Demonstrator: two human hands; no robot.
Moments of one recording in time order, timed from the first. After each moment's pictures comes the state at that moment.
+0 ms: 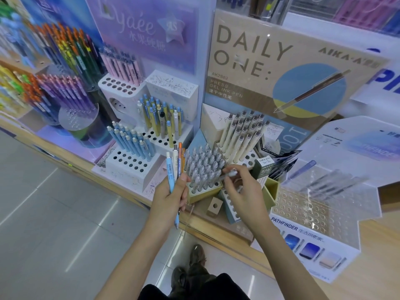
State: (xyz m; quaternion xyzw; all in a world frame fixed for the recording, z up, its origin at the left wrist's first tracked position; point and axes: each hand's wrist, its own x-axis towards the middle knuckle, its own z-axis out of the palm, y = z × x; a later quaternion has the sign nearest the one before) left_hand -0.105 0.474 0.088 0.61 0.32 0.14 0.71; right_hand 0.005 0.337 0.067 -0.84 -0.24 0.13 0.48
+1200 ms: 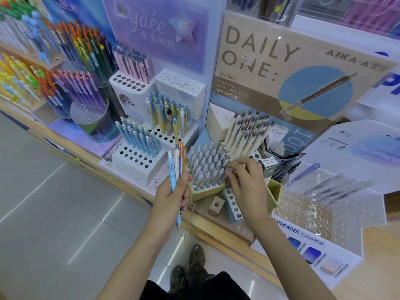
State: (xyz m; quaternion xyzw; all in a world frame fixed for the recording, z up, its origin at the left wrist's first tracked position) left_hand -0.113 0.466 0.090 0.58 0.34 0.15 0.72; right_hand 0.023 0.343 0.047 -0.86 -0.37 -0.14 0.33
